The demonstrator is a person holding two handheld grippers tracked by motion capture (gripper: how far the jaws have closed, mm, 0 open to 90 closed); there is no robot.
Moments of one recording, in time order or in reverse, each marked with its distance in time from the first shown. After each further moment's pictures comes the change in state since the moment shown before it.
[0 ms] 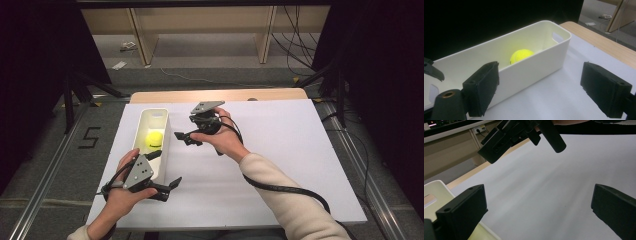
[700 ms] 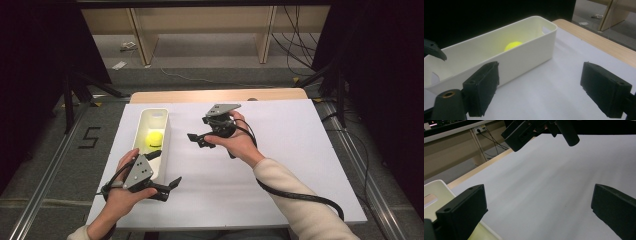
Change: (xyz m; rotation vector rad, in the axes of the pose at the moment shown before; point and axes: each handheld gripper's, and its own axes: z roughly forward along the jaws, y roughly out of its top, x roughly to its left) left arm 0.000 0.000 0.000 0.000 0.004 -0.001; right arm -0.010 -0.018 -0.034 -0.012 -0.037 0.013
